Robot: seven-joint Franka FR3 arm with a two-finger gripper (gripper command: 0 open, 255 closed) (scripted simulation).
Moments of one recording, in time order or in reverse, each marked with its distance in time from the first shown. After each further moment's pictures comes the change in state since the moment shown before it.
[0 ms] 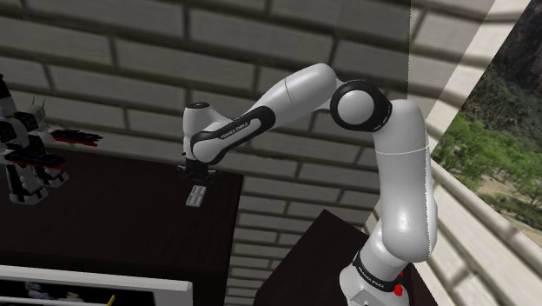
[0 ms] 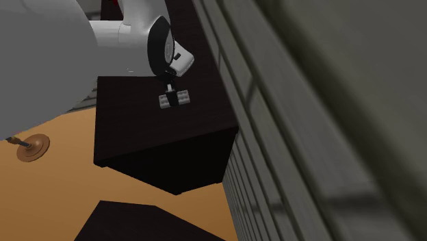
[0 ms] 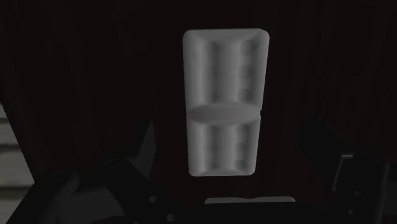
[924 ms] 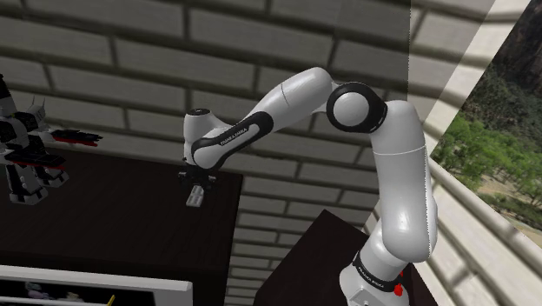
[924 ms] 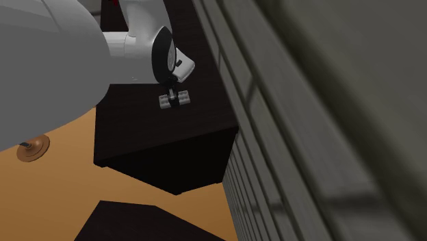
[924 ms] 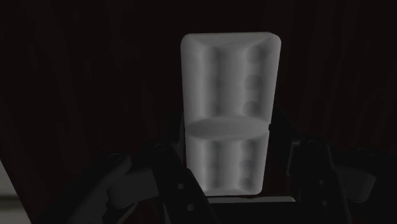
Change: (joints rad) arm 0.005 0.028 -0.009 -0.011 -0.013 0.041 0.009
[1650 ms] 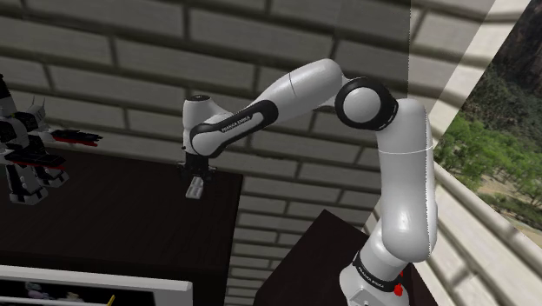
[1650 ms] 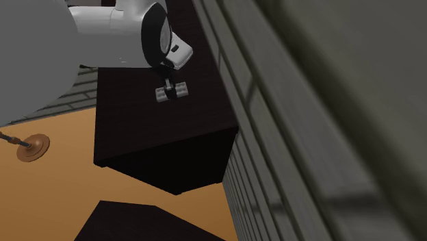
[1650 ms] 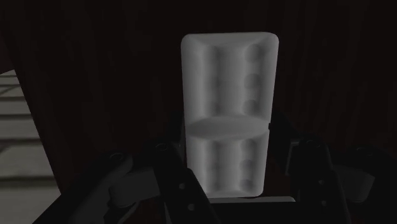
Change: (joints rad) arm -0.010 -0.064 0.018 0.020 0.027 -0.084 -0.015
